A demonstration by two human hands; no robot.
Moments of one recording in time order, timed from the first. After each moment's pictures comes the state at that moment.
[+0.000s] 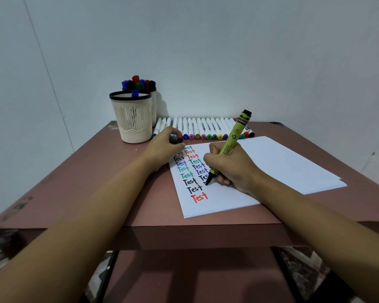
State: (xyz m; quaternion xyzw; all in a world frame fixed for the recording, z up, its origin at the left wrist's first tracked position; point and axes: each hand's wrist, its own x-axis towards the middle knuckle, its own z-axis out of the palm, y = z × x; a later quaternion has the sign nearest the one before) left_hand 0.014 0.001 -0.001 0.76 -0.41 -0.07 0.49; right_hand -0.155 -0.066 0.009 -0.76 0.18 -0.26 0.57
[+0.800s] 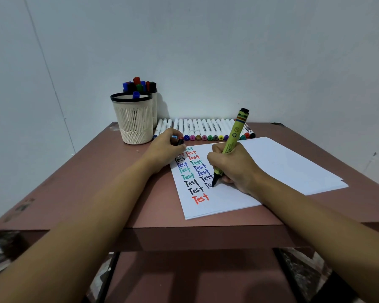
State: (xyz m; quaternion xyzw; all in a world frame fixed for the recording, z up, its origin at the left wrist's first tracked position) left_hand 0.009 0.005 0.002 0.77 -0.42 -0.08 0.48; right_hand -0.157 -0.064 0.013 -0.75 0.19 -0.27 0.58
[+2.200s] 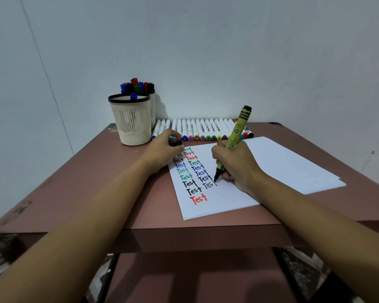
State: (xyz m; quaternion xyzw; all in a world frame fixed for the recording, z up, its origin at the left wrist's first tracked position) left_hand 0.006 0.006 0.004 0.77 -0.41 -0.08 0.47; right_hand -0.154 -0.070 0.014 -0.71 0.27 -0.31 0.57
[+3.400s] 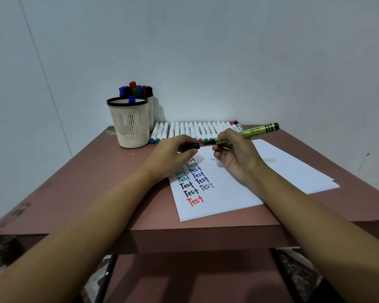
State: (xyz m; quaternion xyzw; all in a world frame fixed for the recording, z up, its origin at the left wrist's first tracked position) left_hand -0.025 0.016 0.013 0.72 -0.56 0.04 0.41; right_hand -0.148 -0.092 0.023 -0.49 0.19 -0.36 0.77
